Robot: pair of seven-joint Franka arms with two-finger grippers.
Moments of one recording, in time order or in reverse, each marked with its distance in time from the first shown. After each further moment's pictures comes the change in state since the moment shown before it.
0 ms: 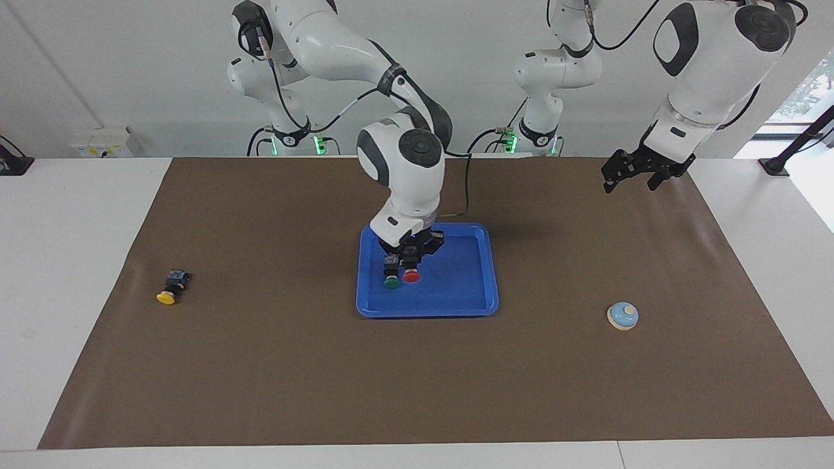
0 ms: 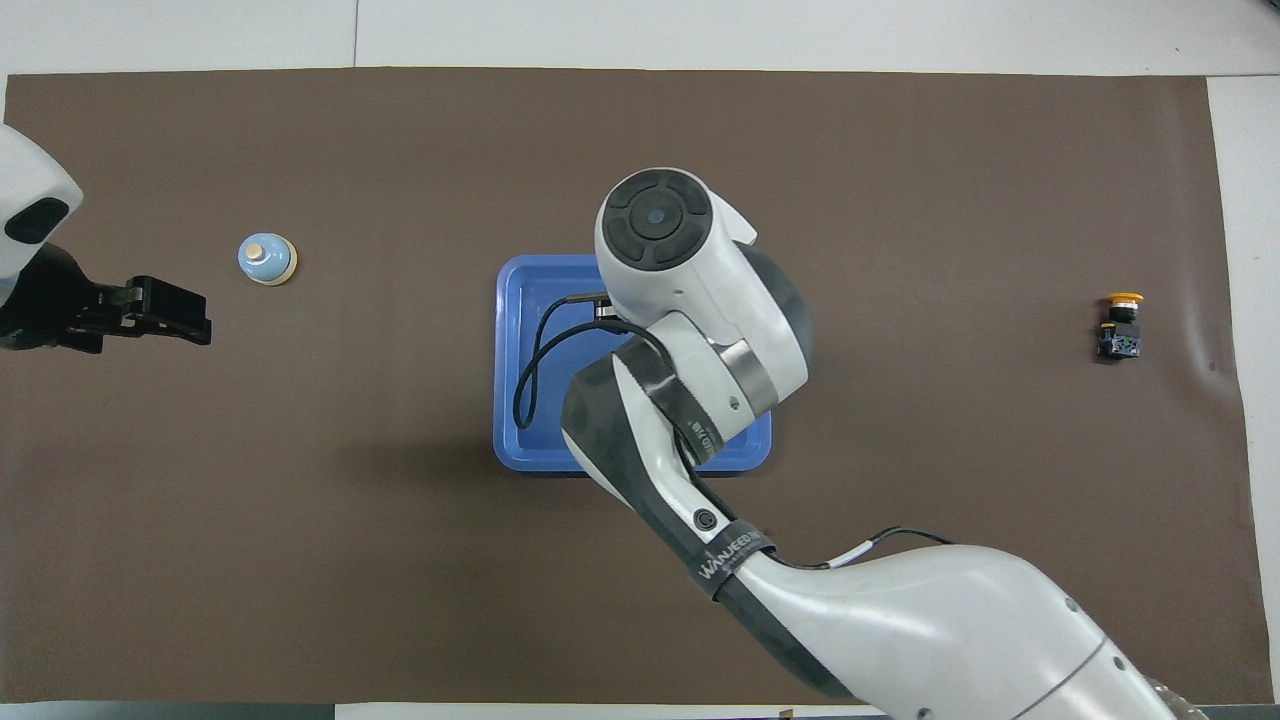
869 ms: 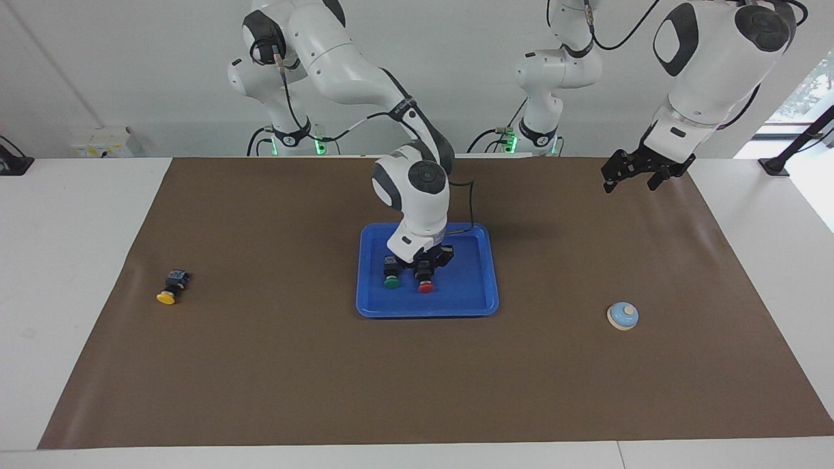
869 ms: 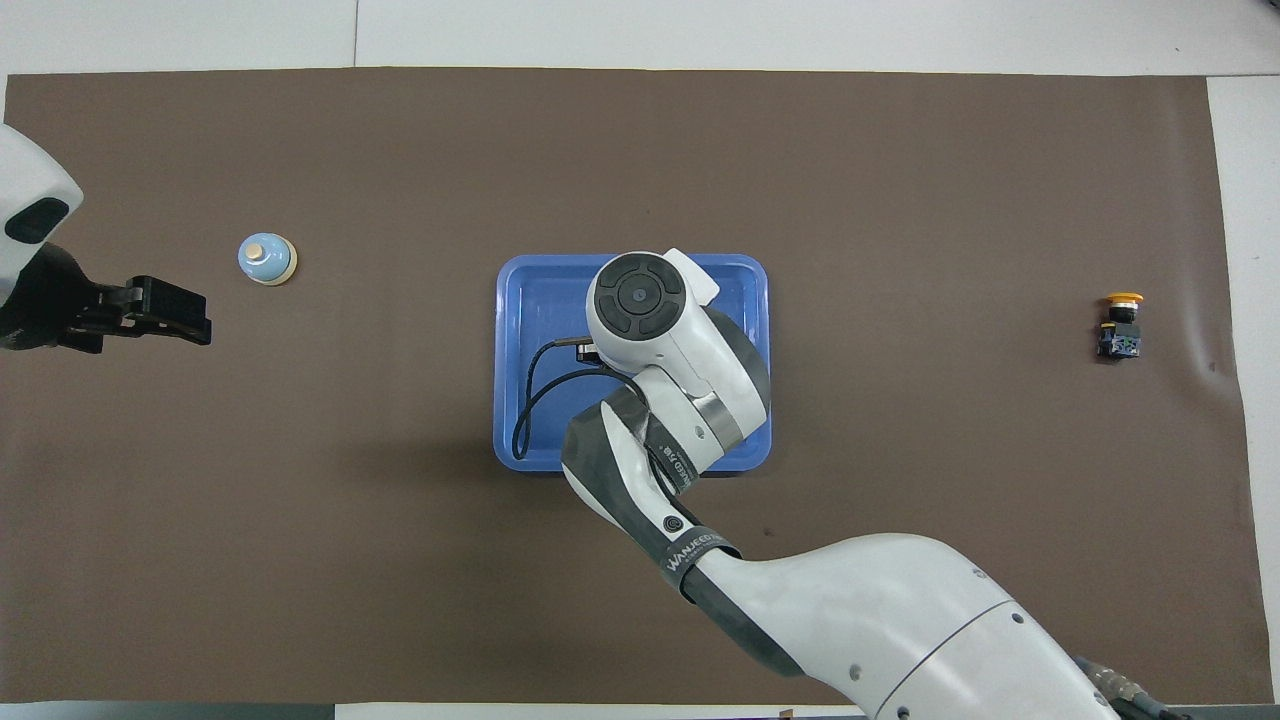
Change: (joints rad) left arm 0.000 0.000 0.000 0.000 0.000 0.000 0.000; right arm 0.019 0.022 -0.001 -0.177 0.053 0.234 0.002
